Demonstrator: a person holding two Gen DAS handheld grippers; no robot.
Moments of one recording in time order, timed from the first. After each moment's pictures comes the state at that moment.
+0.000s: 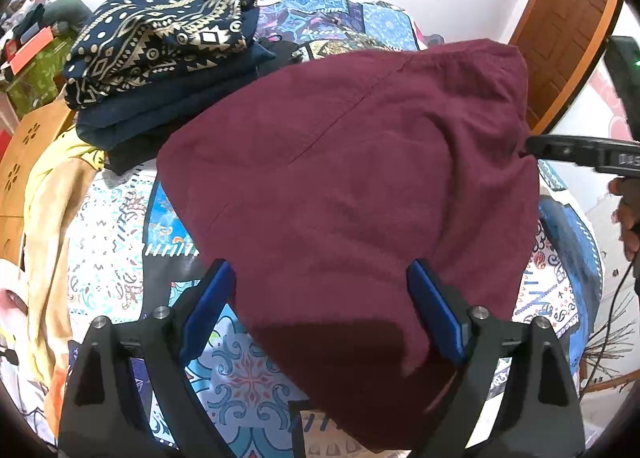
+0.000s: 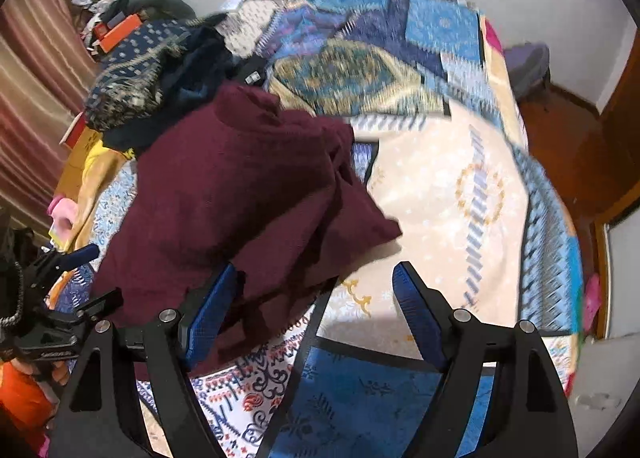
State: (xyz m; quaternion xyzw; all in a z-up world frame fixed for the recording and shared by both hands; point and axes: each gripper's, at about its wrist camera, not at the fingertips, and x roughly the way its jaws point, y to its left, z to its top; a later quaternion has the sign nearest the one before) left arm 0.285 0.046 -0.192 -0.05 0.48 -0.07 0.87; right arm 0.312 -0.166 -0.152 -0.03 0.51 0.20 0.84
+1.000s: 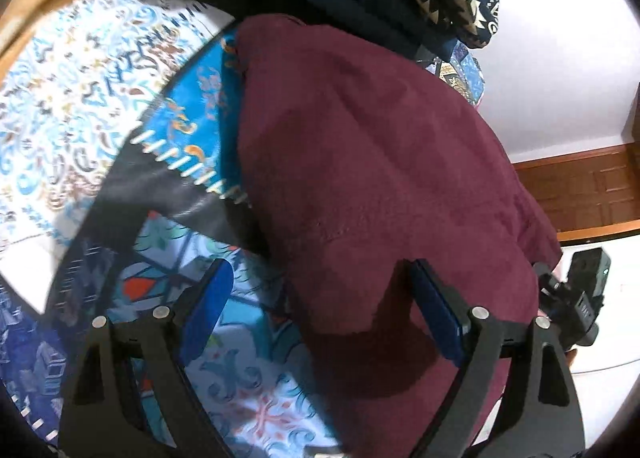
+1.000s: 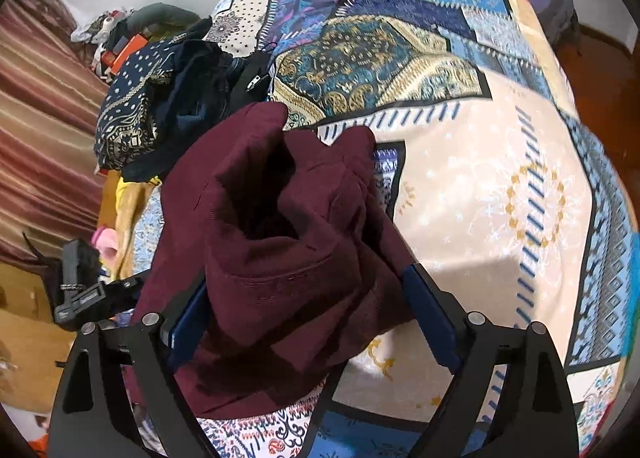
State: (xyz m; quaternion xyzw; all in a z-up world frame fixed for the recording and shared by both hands) left arm 0.324 0.159 -0.283 -0.42 0.53 -0.06 0.74; right arm 0.374 -0.181 -0.189 0.09 0.57 0.25 0.77
